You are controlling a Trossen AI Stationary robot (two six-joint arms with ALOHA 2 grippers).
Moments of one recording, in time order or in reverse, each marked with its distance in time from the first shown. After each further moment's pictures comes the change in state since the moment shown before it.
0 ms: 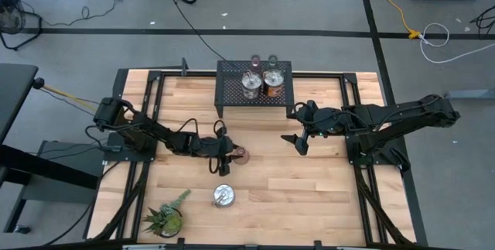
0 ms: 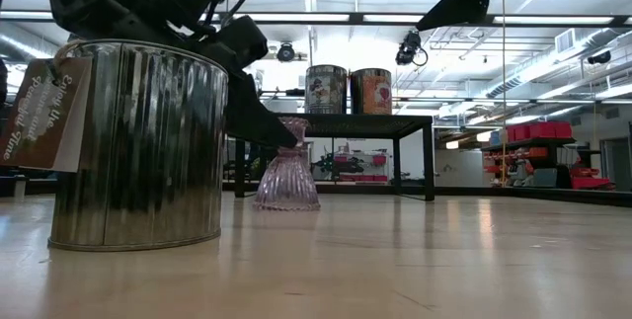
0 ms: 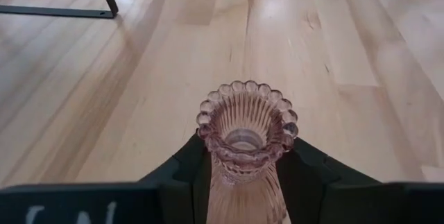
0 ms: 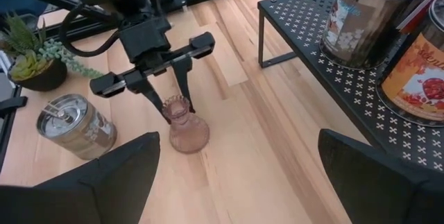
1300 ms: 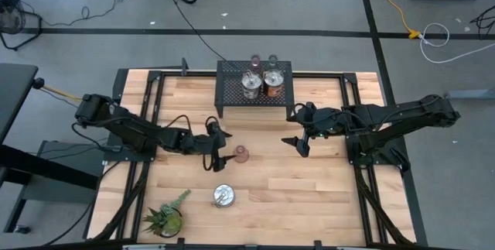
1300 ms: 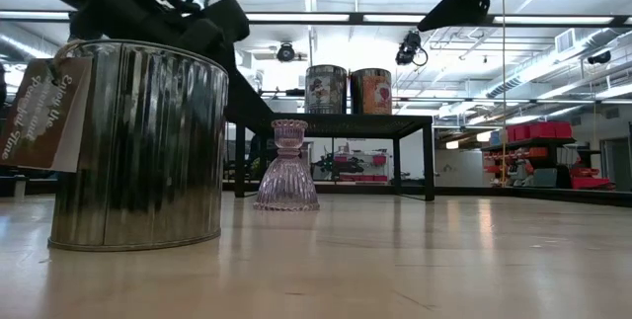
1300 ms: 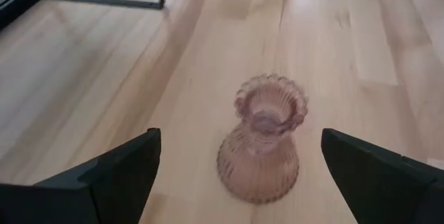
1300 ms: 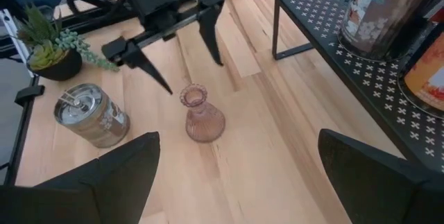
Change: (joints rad) left arm -0.018 -0.206 -0.001 -0.288 -0.109 -0.074; right arm 0.000 0.000 0.000 -0.014 -0.059 0.002
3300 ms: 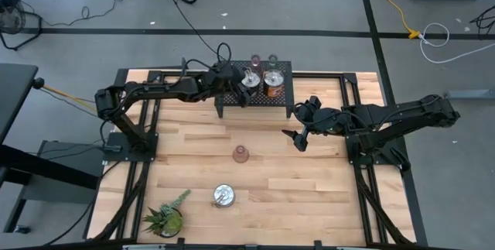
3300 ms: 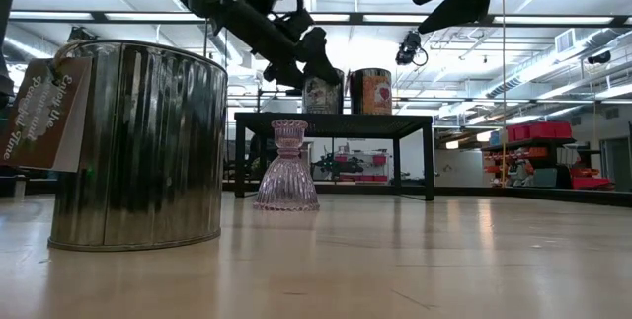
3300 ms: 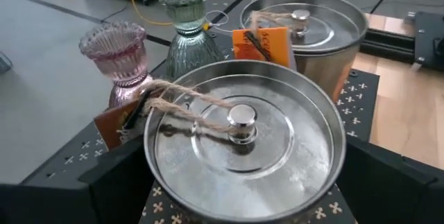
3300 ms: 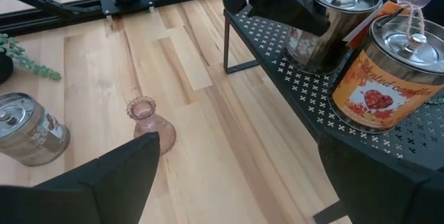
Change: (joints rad) left arm 0.581 0.181 0.537 -0.185 0.219 0.209; right arm 0.000 0.000 0.000 -0.008 0.181 -0.072
